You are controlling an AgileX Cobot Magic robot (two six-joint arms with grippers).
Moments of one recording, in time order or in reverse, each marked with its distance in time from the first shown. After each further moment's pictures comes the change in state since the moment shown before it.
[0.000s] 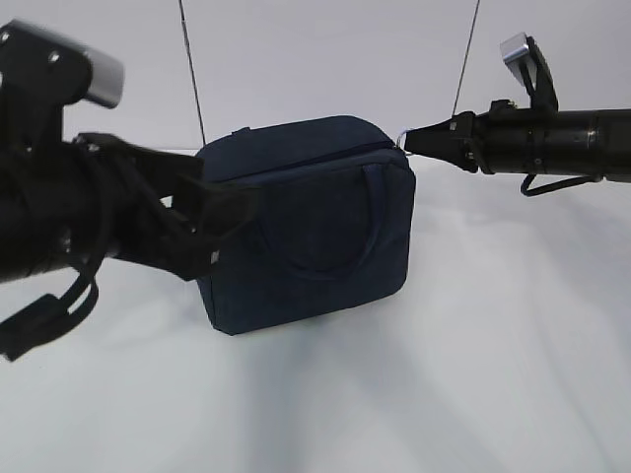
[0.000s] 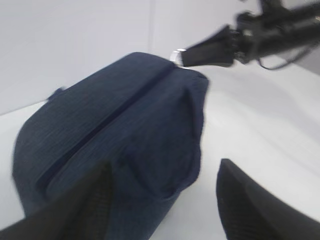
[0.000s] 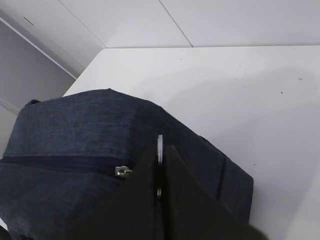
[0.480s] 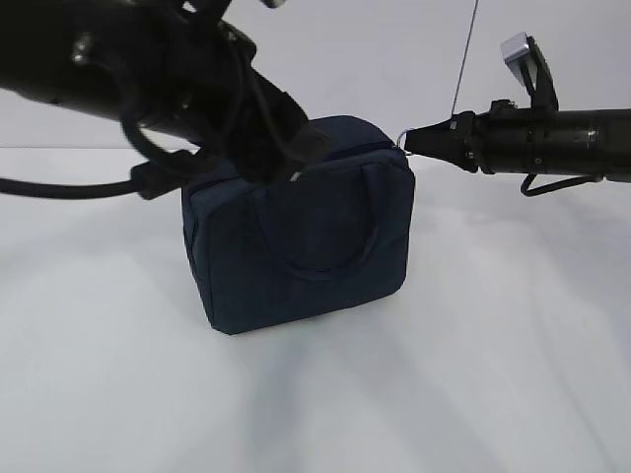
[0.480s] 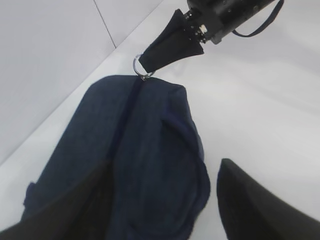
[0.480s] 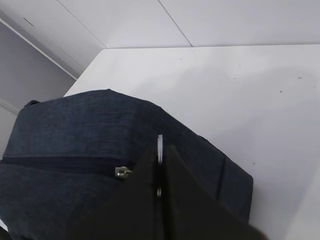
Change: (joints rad) left arm 0.017 0.221 -0.533 0.279 0.592 0.068; right arm 0.000 0.000 0.000 0.000 0.000 0.008
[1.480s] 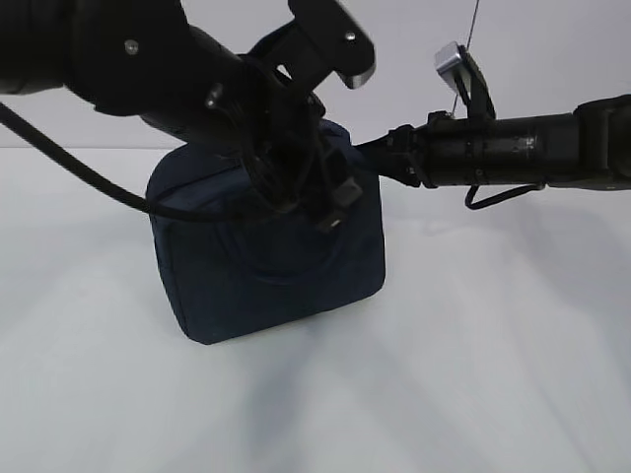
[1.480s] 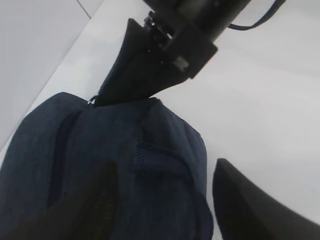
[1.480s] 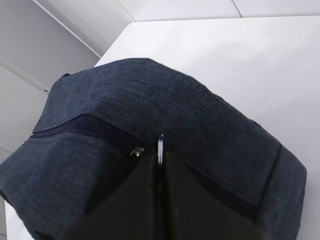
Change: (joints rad) left arm -0.009 0.228 -0.158 0.047 0.074 0.103; right arm 0.156 0.000 0.000 0.006 -0.029 0.033
